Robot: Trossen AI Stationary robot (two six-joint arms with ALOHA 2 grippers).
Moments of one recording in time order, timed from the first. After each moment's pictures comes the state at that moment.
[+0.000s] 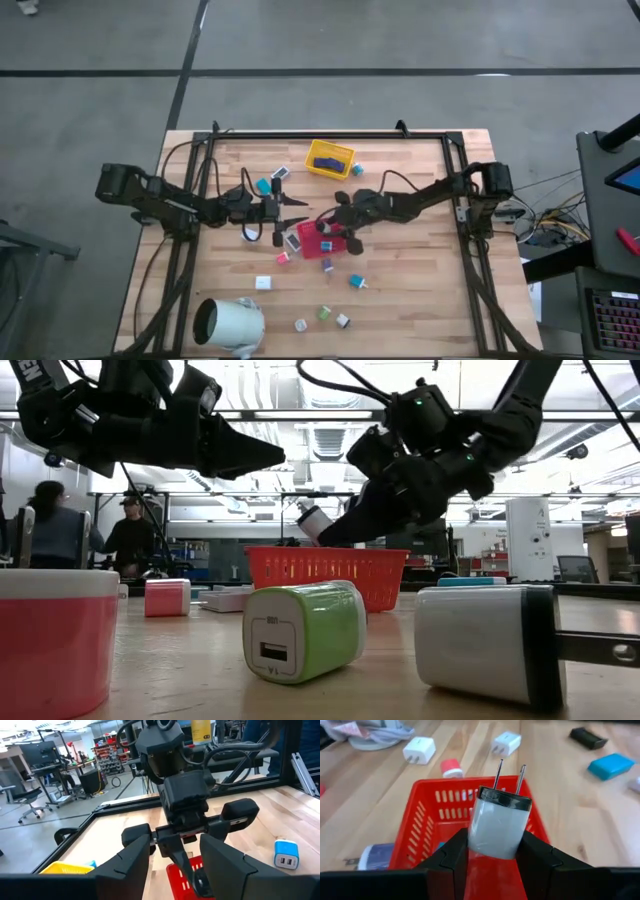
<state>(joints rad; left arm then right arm) 0.00 1.43 0.36 1.00 -0.05 0.20 -0.06 1.82 0.78 0.55 -0.24 -0.08</state>
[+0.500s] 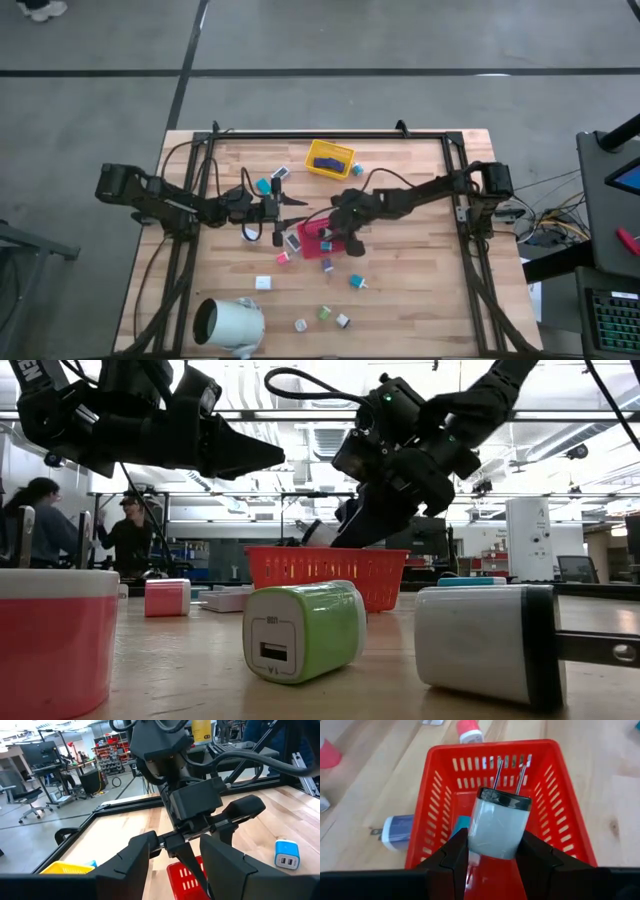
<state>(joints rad) 0.00 1.43 0.35 1.00 -0.05 0.20 -0.05 1.82 0.94 0.13 -0.30 -0.11</state>
